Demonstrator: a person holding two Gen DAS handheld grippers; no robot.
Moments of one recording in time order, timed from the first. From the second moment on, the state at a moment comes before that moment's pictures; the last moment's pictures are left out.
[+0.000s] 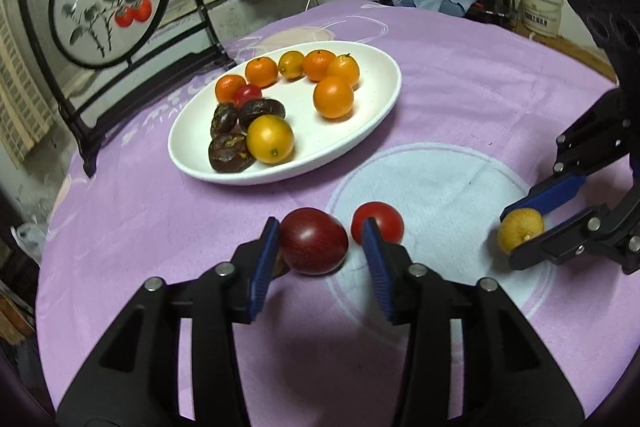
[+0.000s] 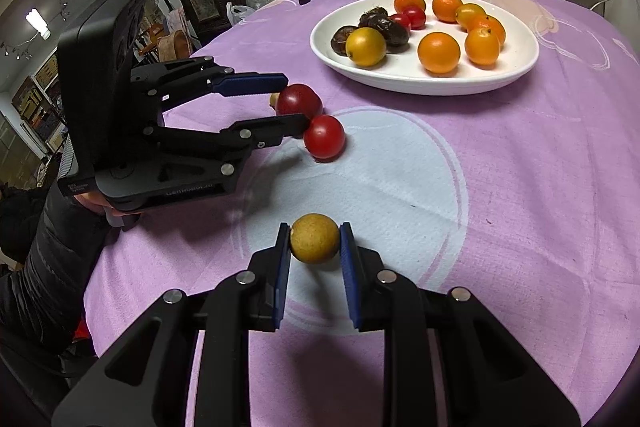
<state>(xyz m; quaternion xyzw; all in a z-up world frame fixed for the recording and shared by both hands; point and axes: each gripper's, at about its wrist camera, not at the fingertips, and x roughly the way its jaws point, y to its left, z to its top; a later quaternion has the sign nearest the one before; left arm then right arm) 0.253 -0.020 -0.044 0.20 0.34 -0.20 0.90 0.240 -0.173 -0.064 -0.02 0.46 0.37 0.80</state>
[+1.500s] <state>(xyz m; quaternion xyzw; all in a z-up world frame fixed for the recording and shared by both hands) 0.221 0.009 -0.007 0.07 0.33 -0.24 0.91 0.254 -0.186 -0.039 0.03 0.38 0.35 0.86</state>
